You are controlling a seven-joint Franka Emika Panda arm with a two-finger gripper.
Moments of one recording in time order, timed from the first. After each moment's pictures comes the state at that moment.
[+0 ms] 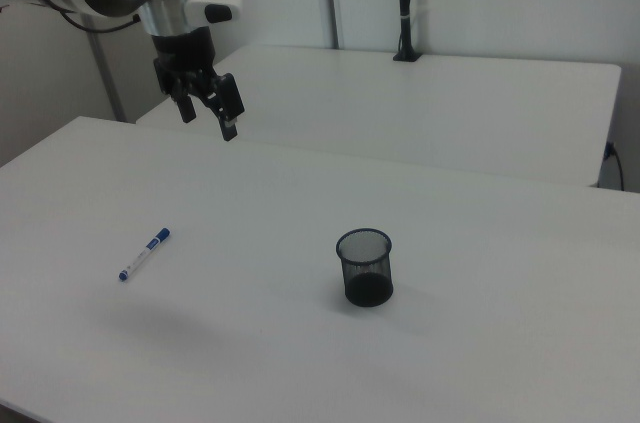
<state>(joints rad) -0.08 -0.05 0.02 -1.68 0.04 1.73 0.11</state>
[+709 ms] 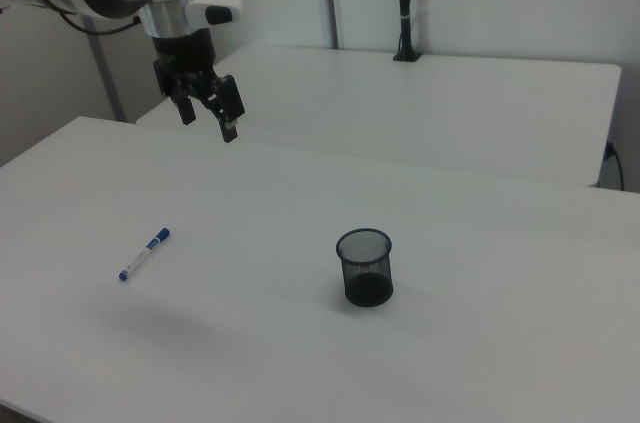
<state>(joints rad) -0.08 -0.05 0.02 -1.68 0.04 1.73 0.11</state>
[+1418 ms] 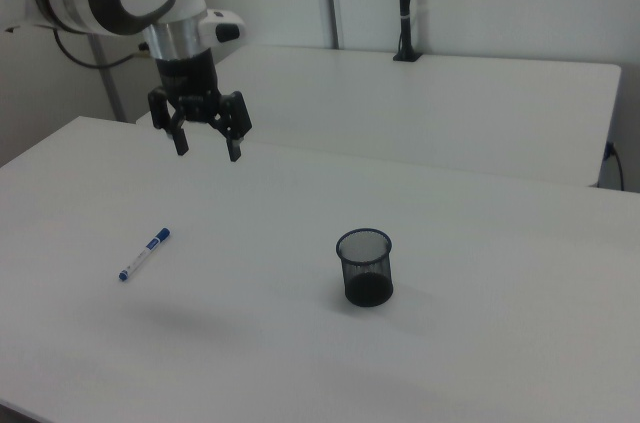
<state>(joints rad) -0.08 -0.02 0.04 -1.72 -0.01 1.70 -0.19</state>
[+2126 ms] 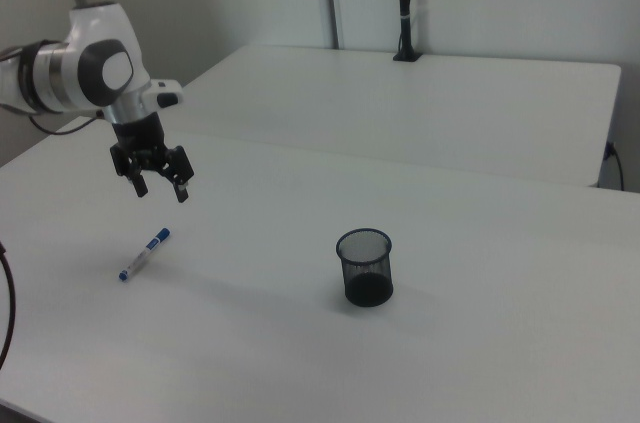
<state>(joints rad) 0.05 0.18 0.24 -1.82 -0.12 1.98 0.22</state>
